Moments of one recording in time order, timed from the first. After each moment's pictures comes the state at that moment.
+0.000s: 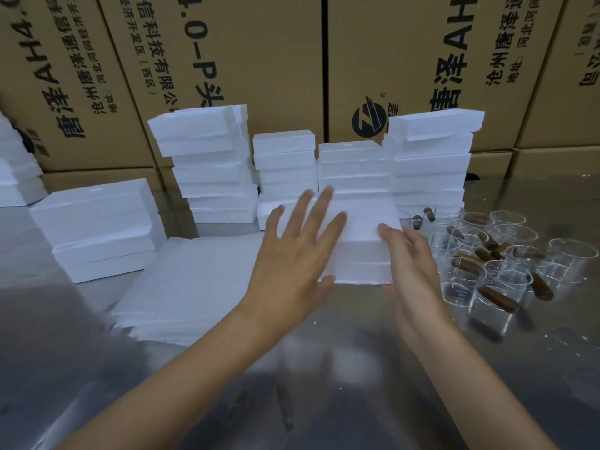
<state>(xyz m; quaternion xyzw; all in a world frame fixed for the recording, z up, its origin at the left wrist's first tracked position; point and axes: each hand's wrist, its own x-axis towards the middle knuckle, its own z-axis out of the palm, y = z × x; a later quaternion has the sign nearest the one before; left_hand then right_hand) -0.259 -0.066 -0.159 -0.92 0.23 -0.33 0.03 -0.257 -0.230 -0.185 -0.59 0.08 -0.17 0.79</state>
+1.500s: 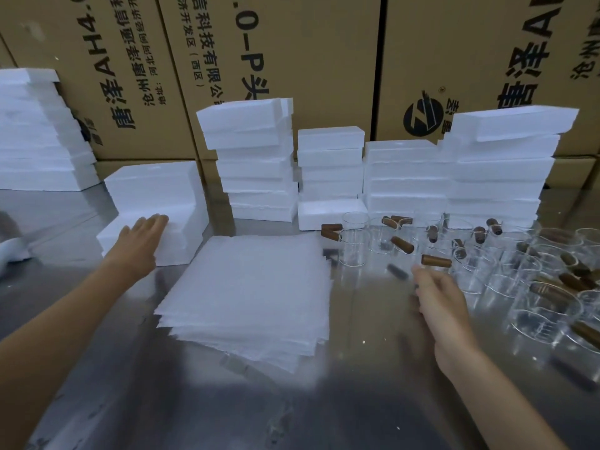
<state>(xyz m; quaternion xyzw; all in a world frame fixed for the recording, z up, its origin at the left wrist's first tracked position) -0.150 0.262 -0.197 -0.98 -0.07 -0.12 0.12 -0.211 -0.210 -0.231 -0.68 0.16 -0.12 0.70</state>
